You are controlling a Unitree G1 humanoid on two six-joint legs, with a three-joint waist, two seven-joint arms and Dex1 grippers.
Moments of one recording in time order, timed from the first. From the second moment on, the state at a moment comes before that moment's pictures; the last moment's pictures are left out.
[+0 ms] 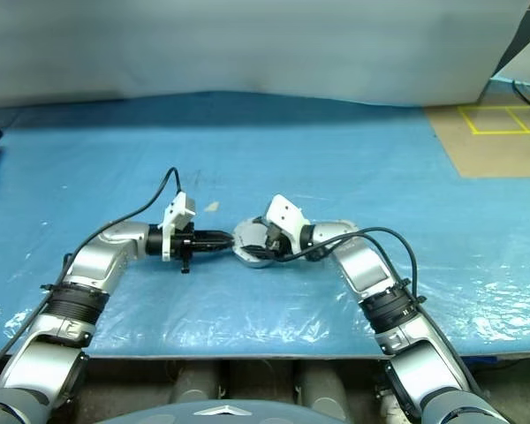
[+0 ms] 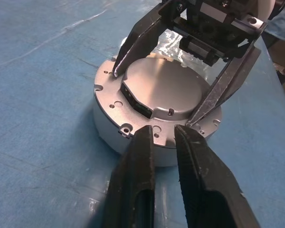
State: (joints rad) left arm -0.48 0.49 -0.12 0.31 -0.31 0.31 -1.27; right arm -0.48 -0.36 0.37 0.08 0.11 0.37 0.89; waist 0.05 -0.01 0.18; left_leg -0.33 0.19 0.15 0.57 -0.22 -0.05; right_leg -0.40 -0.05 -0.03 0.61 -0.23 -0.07
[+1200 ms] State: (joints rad) left arm -0.49 0.49 -0.20 0.35 -0.22 0.16 -1.26; right arm -0.43 -0.38 -0.06 -0.20 0.55 0.91 0.77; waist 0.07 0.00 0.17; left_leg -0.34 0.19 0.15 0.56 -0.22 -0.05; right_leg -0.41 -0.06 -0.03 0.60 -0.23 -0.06
